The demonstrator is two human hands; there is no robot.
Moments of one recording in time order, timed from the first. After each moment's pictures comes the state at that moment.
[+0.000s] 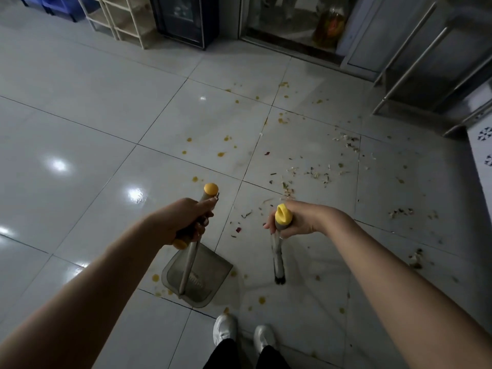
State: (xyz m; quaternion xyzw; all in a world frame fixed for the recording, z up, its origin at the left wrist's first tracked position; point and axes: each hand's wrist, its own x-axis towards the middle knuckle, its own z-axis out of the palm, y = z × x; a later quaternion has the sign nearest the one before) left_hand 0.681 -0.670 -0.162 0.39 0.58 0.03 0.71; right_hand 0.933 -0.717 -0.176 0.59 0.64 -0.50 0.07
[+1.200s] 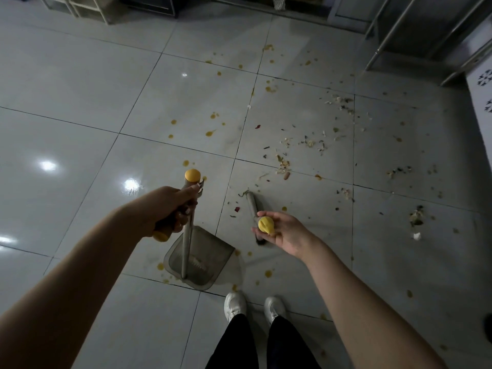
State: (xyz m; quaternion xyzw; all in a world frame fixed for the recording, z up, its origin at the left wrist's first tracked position) left_hand 0.681 -0.652 -0.186 0.41 0.58 -0.02 0.70; right_hand 0.911 -0.775 -0.302 0.57 0.03 -0.70 -0.42
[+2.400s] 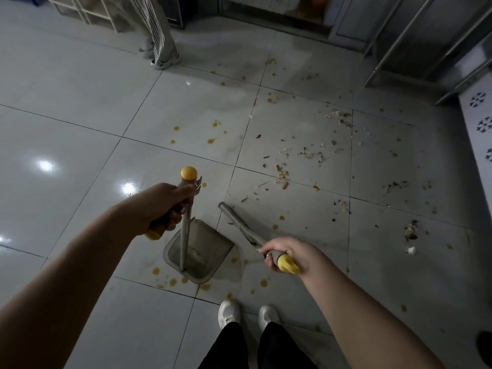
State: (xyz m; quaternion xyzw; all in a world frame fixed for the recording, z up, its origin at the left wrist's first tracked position) left_hand 0.666 -0.647 -0.176 0.46 0.58 0.00 0.67; right_hand 0.906 -0.782 -0.300 0.65 -0.06 -0.75 -0.11
